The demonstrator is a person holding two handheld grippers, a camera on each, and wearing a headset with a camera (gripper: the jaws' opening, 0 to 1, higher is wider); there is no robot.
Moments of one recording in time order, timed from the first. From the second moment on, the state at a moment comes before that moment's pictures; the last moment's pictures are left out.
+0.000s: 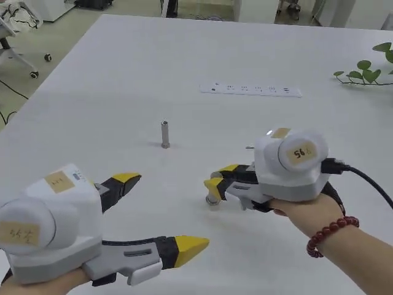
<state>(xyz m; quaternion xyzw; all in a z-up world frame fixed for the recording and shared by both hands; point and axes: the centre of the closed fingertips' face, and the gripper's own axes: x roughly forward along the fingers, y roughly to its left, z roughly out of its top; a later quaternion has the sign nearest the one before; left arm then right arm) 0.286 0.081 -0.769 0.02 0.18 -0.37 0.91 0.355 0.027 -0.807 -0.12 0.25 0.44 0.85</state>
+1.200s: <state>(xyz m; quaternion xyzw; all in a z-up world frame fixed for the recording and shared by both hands) 0.279 0.069 -0.763 0.02 0.18 -0.38 0.91 0.323 -0.018 -0.819 -0.11 0.26 0.39 0.87</state>
